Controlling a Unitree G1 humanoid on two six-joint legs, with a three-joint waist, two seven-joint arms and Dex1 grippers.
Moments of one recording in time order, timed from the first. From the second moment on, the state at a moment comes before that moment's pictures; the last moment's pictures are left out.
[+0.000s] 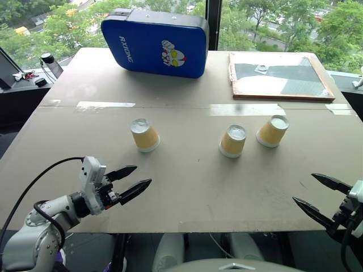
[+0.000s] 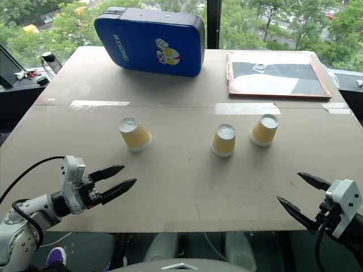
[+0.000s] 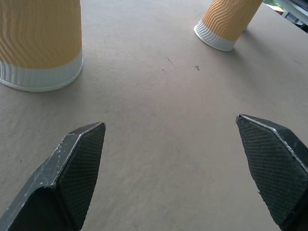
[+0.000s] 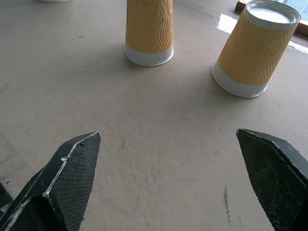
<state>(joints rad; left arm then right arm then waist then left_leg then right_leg) 0.30 0.68 0.39 -0.35 -0.69 0.51 -0.97 0.62 -0.63 -0.52 -0.51 0.56 0.15 0.94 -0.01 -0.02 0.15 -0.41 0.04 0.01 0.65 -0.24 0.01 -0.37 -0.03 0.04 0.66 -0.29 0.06</state>
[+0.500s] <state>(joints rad) 0.19 0.62 0.34 -0.31 -0.61 0.40 -0.88 0.43 -0.54 -0.29 -0.64 0.54 0.23 0.74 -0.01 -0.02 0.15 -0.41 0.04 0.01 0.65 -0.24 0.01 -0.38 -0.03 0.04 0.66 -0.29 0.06</state>
